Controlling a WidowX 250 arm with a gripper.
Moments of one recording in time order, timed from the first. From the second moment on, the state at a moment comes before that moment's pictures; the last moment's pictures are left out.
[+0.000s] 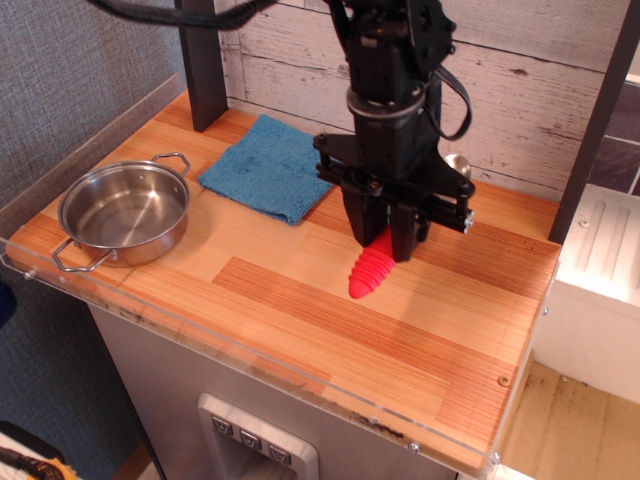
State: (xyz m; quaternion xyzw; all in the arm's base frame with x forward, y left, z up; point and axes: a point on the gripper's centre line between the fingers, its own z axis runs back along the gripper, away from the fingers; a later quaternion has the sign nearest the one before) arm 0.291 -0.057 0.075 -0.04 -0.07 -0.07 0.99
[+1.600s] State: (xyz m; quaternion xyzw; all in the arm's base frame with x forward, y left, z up) arm 0.281 -0.094 0.015 -0.02 0.00 -0.06 1.00
